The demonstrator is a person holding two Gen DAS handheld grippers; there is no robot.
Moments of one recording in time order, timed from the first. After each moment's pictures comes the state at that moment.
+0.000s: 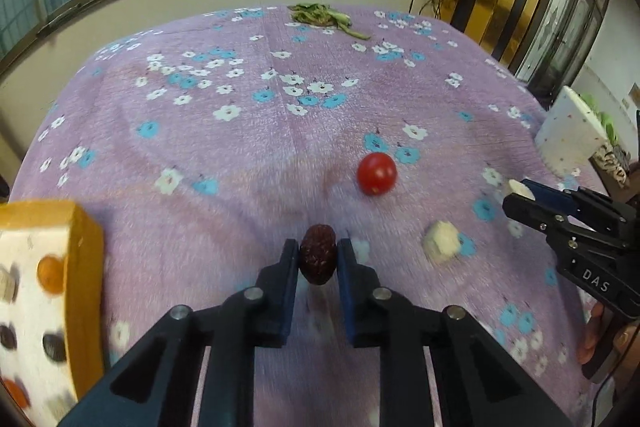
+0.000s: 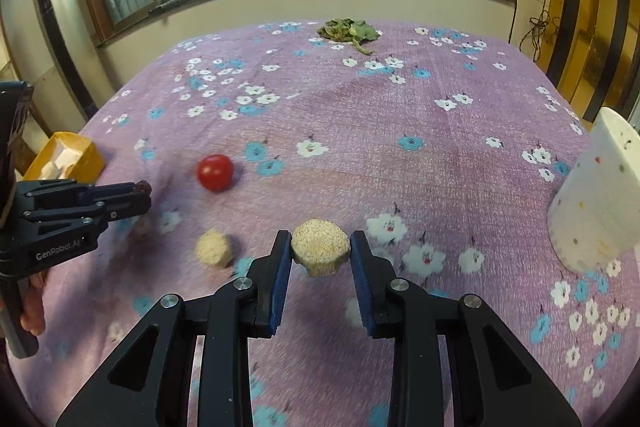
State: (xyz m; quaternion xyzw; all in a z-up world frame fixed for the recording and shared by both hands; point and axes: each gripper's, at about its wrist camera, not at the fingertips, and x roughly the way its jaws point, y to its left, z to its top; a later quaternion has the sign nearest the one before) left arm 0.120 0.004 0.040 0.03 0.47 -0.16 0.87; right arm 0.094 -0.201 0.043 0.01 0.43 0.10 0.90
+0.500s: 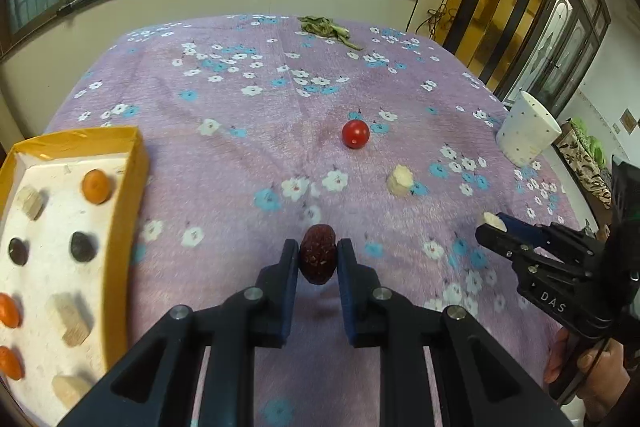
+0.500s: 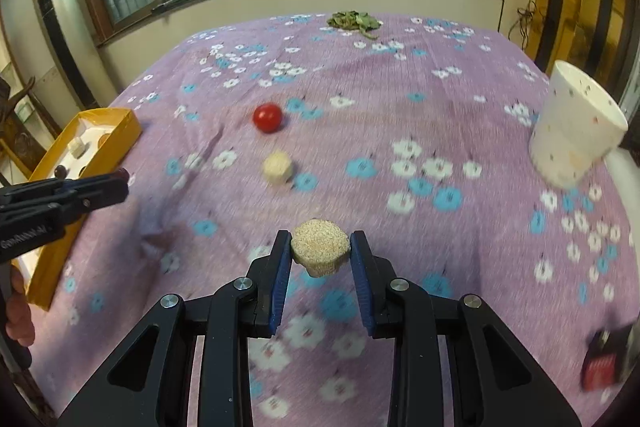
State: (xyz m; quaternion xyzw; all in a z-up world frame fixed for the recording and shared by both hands) left arm 0.046 0.042 0.068 -0.01 0.46 -0.16 0.87; right arm 0.019 -0.171 0.048 0.03 0.44 0.08 0.90
